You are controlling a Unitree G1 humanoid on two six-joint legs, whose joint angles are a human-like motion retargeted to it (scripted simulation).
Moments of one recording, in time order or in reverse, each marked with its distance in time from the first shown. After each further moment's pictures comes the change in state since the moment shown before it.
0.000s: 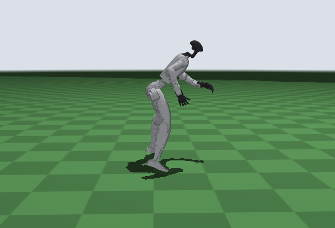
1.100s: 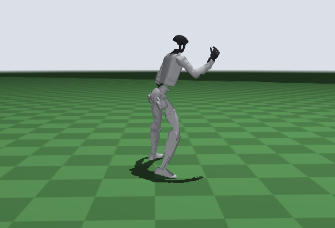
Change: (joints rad) left arm 0.737 -0.136 1.193 0.433 -0.268 0.261 -0.151; right arm -1.047 -0.055 -0.165 -0.066 -0.191 -0.451 -0.314; waist -0.048 -0.262 -0.282; left_leg 0.311 -0.275 0.075 -0.373 -0.002 -0.081; right_leg 0.158 -0.291 -0.108 0.130 -0.160 0.091
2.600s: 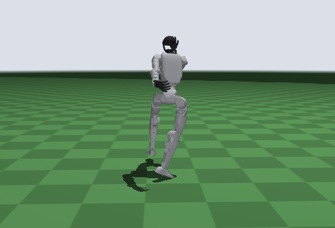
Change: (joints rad) left arm 0.482 -0.260 -0.656 0.827 1.034 0.626 -0.335; right arm -0.587 0.427 -0.006 0.091 0.379 -0.034 0.273; waist 0.640 -0.215 0.183; left_leg -0.518 0.118 -0.232 0.405 0.084 0.301; right_leg 0.743 0.693 -0.234 -0.559 -0.024 0.000
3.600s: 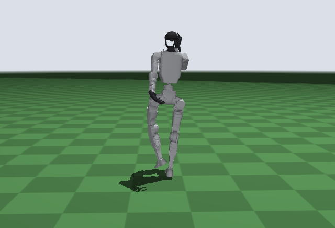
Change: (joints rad) left arm -0.109 -0.101 -0.185 -0.036 0.159 -0.195 -0.101; right arm 0.318 -0.119 0.153 -0.056 -0.063 -0.039 -0.333; waist -0.473 0.219 -0.160; left_leg 0.579 -0.373 0.179 0.136 -0.118 -0.297; right_leg -0.153 0.032 0.447 -0.017 -0.092 -0.333
